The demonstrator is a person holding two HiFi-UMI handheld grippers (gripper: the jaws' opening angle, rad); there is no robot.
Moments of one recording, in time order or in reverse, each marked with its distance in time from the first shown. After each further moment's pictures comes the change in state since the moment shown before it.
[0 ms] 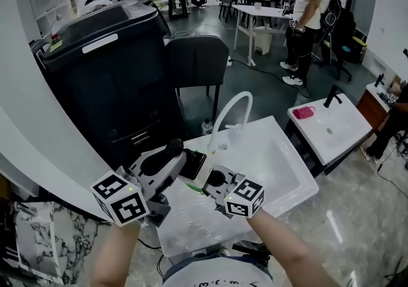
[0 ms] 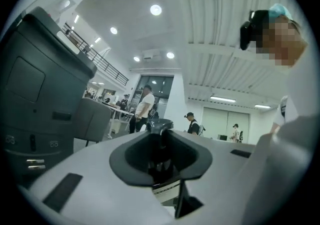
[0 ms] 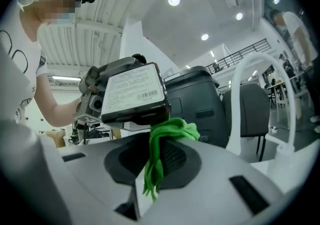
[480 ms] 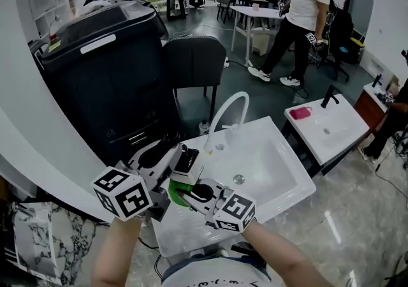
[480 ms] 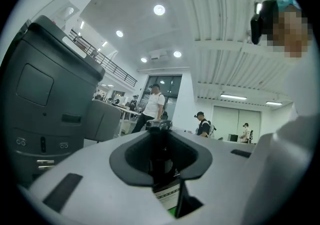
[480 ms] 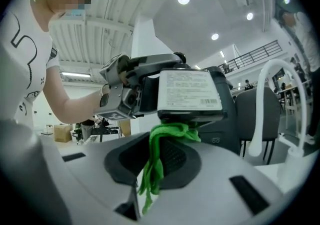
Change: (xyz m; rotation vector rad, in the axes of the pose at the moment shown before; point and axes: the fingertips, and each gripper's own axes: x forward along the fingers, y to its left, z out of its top) left arm 0.011 0.017 0.005 0.006 -0.006 0.107; right arm 0.005 0.056 -0.001 -0.059 0.006 0.086
